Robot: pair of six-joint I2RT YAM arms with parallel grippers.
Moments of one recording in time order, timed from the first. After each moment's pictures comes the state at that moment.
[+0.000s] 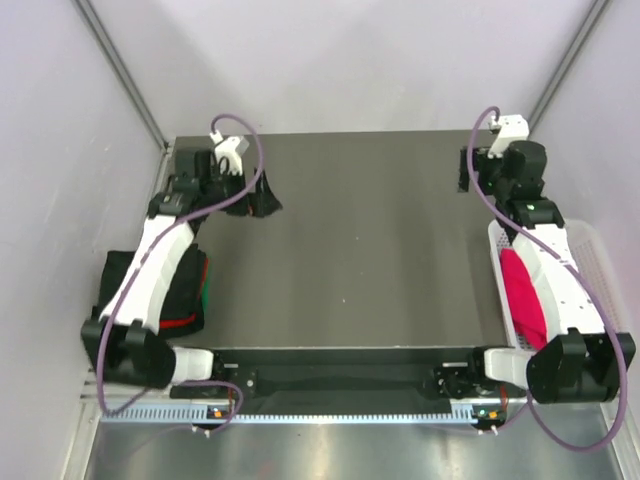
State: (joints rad) left arm -0.12 1.35 1.30 -0.61 0.51 -0.13; right arm 0.03 1.23 1.15 -0.29 0.06 -0.07
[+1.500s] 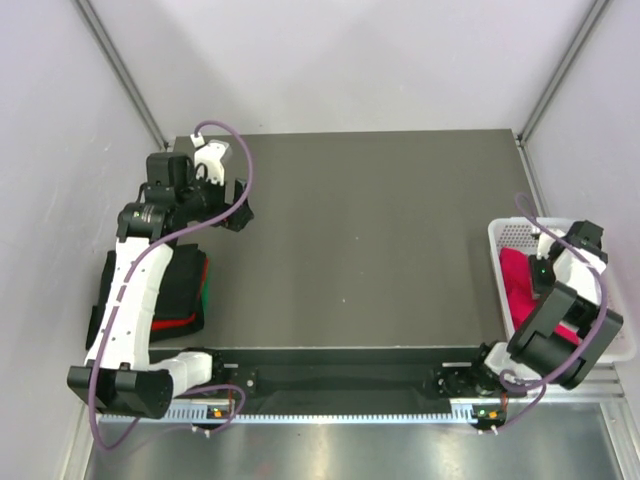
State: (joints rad) left arm -0.08 1.17 1.38 -0.88 0.34 0.12; right arm -0.63 1.32 0.82 -0.73 0.03 -0.60
